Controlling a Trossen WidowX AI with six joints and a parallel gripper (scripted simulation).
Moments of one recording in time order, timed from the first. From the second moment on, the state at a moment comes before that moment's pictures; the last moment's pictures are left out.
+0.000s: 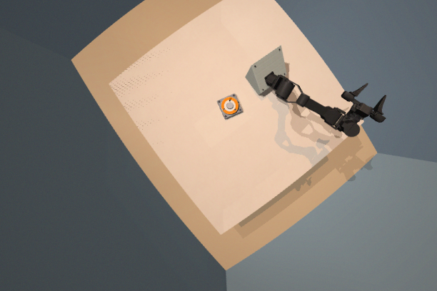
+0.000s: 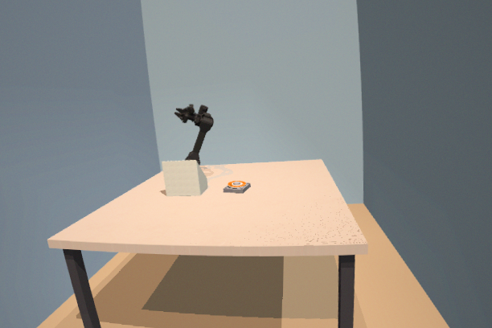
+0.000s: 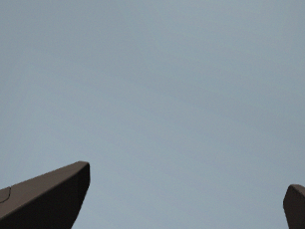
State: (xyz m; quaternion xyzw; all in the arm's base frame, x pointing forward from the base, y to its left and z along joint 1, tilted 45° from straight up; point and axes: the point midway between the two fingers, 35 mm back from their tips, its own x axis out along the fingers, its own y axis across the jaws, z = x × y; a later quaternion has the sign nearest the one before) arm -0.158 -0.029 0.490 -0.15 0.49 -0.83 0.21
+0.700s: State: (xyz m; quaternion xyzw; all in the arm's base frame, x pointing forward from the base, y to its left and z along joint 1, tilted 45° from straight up) arm -0.119 0.225 0.463 0.00 0.29 -0.93 -0.22
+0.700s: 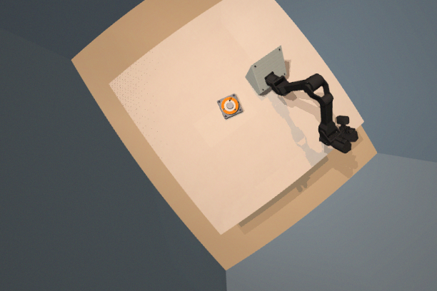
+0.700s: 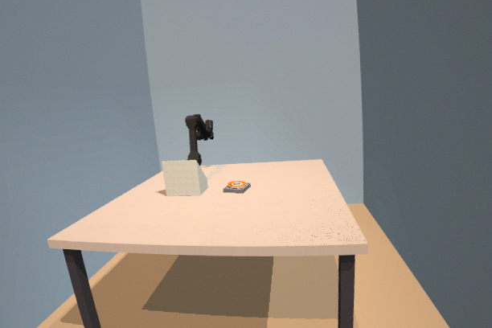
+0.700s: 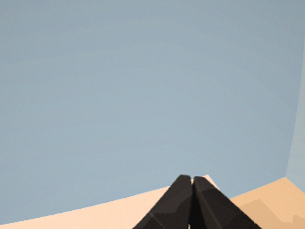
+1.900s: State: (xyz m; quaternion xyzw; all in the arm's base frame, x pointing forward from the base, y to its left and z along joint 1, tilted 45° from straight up) arm 0.362 0.148 0.170 0.04 -0.32 -0.49 -0.81
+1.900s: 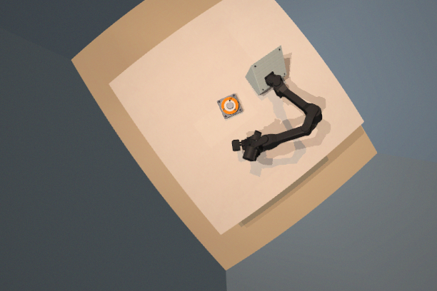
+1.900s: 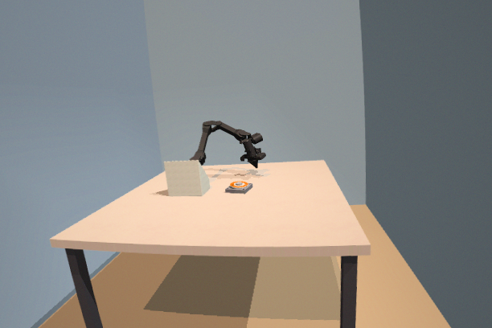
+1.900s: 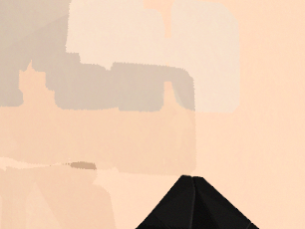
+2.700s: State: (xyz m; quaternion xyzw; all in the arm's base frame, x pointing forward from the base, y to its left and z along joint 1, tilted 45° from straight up) arm 0.268 -0.082 -0.025 -0.28 -0.64 -0.25 -0.67
